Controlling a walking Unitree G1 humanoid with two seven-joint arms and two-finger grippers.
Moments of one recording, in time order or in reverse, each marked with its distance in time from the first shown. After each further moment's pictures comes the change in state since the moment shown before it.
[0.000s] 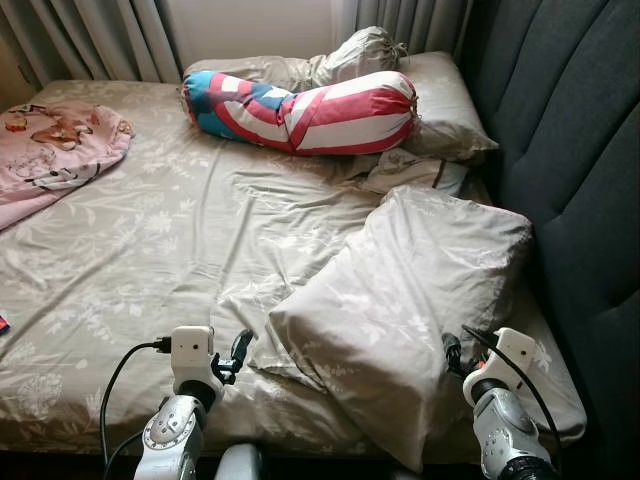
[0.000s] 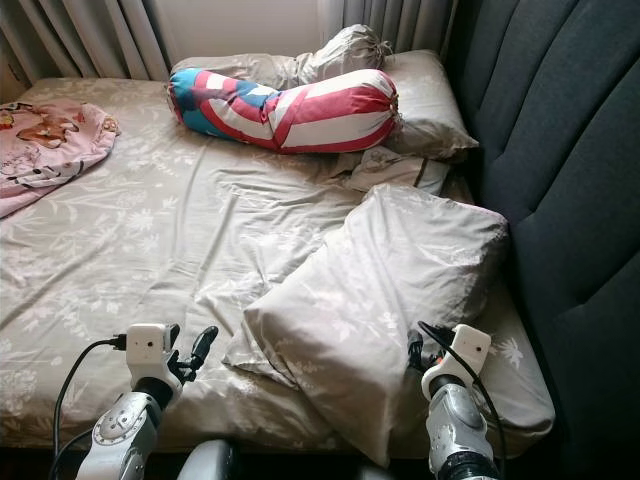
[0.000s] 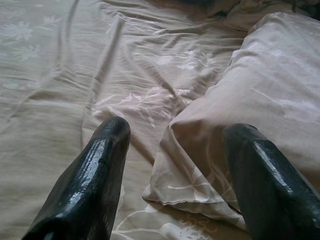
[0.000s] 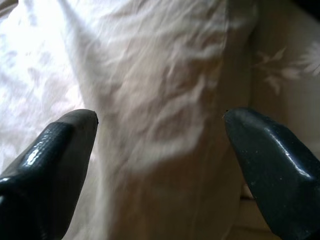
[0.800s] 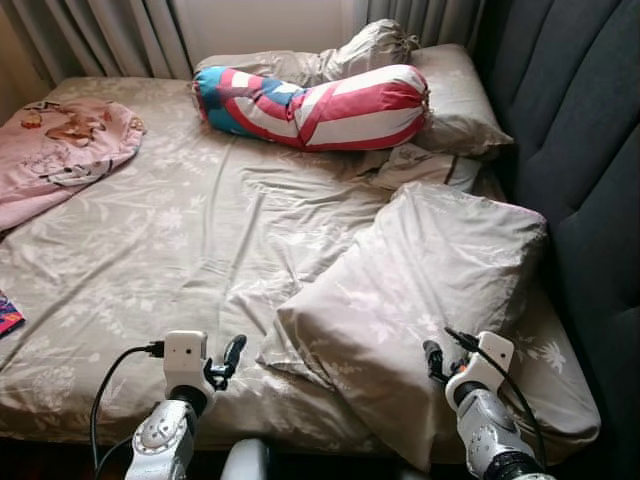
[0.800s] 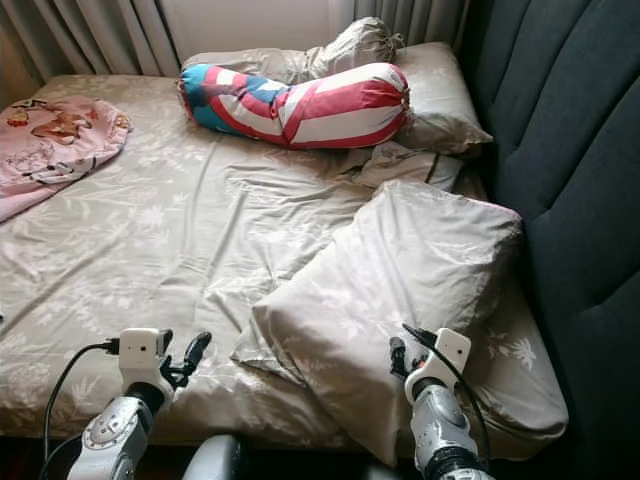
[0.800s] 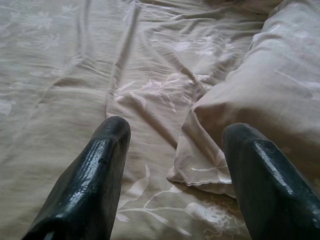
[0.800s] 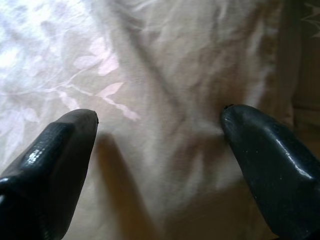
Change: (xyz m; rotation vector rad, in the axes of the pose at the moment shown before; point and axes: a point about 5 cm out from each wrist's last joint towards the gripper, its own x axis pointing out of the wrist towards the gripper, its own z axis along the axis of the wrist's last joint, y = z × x) left arm -0.006 0.011 -0.003 0.025 0.033 0.007; right arm 0.002 0.012 -0.010 0.034 0.063 -0.023
